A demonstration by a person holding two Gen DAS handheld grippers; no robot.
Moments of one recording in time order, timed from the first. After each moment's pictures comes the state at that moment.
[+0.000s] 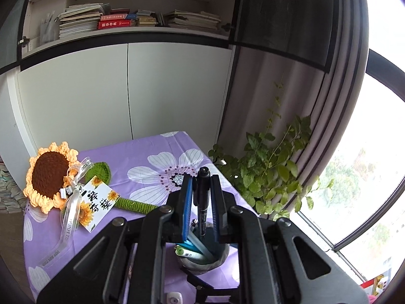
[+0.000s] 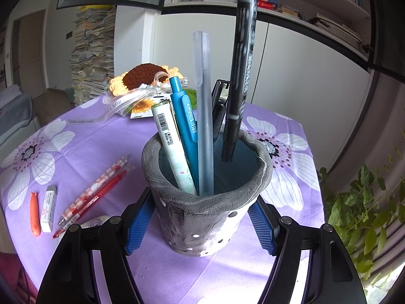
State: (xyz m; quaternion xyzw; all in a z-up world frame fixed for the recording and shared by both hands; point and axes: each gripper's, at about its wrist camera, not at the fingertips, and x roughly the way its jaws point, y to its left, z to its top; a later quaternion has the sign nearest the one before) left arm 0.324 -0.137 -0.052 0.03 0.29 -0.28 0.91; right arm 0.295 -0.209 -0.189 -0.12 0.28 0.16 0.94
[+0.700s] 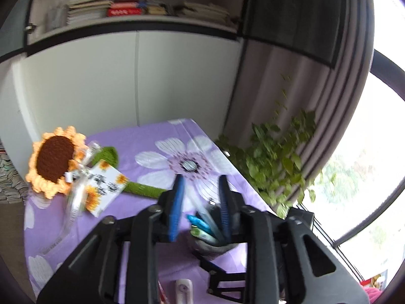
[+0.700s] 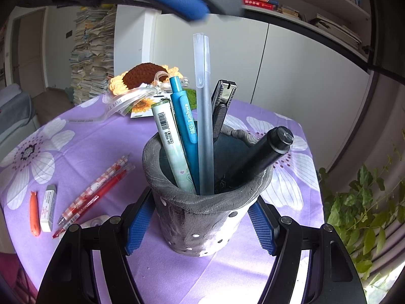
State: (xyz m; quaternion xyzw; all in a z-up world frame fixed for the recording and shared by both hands) left arm 0.320 -0.101 -0.062 0.01 0.30 -0.26 0.92; right arm 0.292 -0.206 -0.189 -0.13 0.28 0.16 0.94
